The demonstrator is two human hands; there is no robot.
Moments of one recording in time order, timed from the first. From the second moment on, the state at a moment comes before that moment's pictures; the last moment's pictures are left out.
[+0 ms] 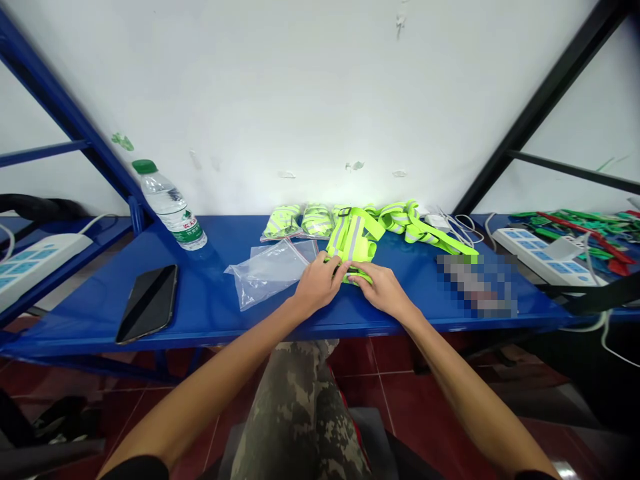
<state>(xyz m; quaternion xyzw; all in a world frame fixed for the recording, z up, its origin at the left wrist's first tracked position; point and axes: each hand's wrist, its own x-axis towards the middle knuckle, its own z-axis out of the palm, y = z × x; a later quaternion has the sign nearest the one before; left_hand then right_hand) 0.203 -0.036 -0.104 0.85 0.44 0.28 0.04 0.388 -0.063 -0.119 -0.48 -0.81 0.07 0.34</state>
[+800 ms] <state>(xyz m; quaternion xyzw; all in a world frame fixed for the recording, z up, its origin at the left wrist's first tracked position) 0.213 -0.012 -0.112 0.85 0.47 0.25 0.02 0.384 -0.044 -0.135 -0.53 -0.76 -0.06 0.36</state>
